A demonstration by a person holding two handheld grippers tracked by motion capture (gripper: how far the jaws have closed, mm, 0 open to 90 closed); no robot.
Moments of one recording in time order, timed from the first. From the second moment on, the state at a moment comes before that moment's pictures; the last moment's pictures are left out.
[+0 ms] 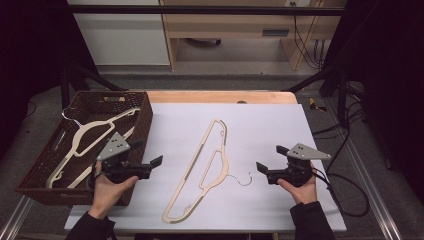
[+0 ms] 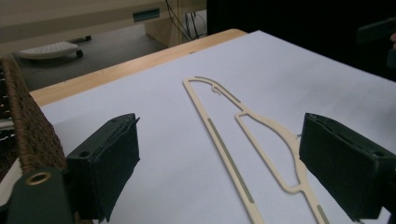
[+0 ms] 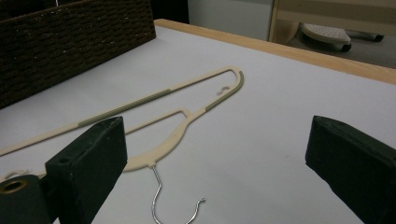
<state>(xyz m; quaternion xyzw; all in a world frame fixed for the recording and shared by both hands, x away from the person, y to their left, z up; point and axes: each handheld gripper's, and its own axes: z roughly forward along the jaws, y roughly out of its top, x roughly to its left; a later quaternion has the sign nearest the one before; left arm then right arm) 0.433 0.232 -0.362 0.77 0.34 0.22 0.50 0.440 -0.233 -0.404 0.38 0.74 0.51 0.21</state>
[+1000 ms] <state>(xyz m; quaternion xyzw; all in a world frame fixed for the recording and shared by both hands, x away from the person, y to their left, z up) 0.426 0.188 -0.413 0.81 0.31 0.17 0.46 0.451 -0.188 -0.433 0.37 0.79 0.46 0.17</state>
